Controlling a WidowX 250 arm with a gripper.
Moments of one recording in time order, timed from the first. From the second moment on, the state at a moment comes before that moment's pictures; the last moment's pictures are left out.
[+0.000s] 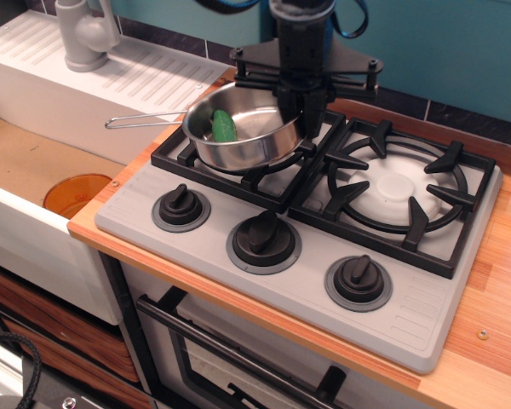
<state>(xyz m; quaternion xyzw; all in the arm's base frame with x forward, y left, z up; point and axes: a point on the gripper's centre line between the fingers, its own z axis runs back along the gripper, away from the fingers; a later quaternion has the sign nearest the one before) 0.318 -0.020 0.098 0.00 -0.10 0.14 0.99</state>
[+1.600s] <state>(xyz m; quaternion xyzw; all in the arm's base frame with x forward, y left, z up) 0.381 -0.101 0.078 0.02 -0.15 0.18 0.97</state>
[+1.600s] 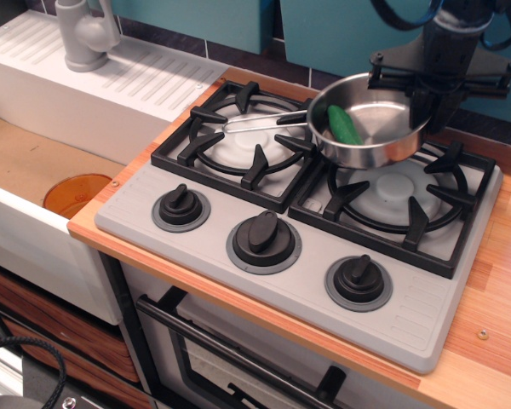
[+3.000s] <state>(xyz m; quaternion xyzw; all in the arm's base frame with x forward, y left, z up) 0.359 -0.109 0.089 0.03 -0.10 0.17 0.98</state>
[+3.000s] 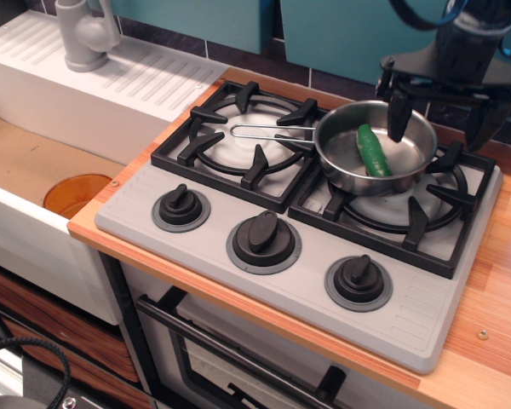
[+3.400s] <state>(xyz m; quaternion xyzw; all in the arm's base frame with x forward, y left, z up) 0.351 -0.098 0.109 0.02 -0.10 0.16 0.98</state>
